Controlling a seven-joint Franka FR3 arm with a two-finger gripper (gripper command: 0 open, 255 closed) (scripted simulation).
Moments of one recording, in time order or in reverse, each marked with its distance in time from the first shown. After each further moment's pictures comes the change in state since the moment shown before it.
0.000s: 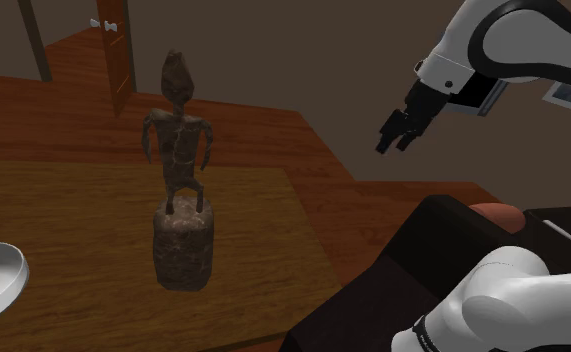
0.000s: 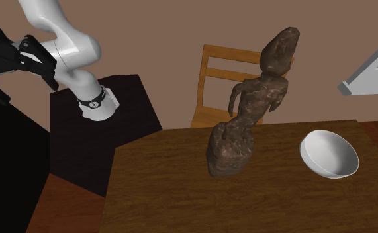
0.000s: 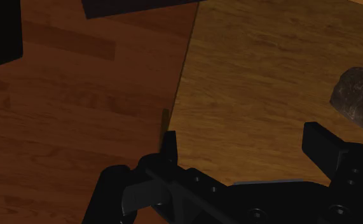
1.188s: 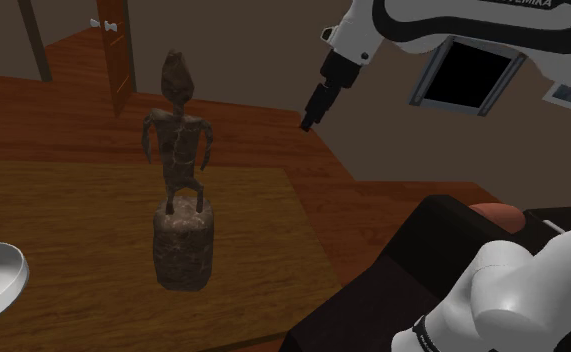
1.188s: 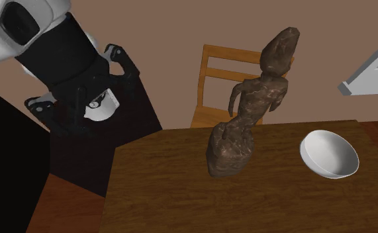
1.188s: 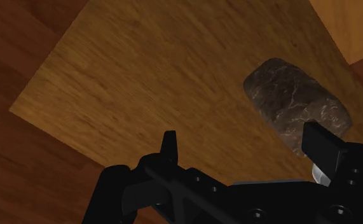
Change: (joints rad) arm 0.220 0.461 0.040 0.353 0.118 0.157 -0.315
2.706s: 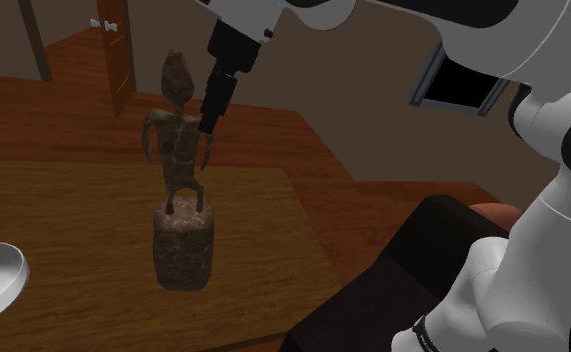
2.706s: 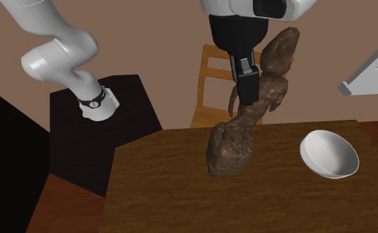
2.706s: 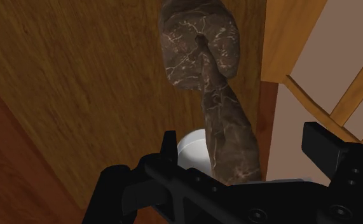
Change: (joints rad) arm 0.191 0.420 0.157 0.467 0.070 0.000 -0.312
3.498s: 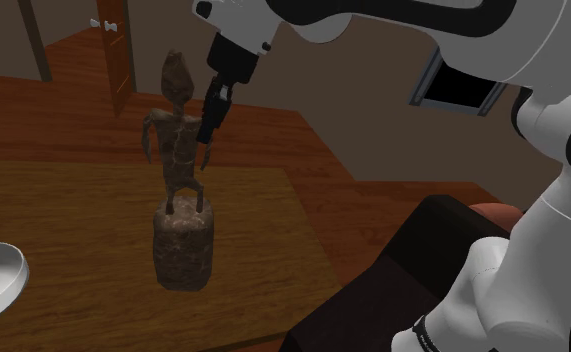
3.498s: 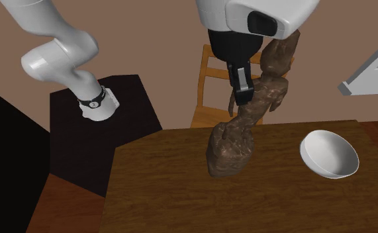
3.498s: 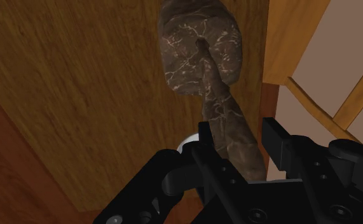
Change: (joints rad) arm 0.001 -0.012 0.001 -0.061 0.004 0.050 -0.009
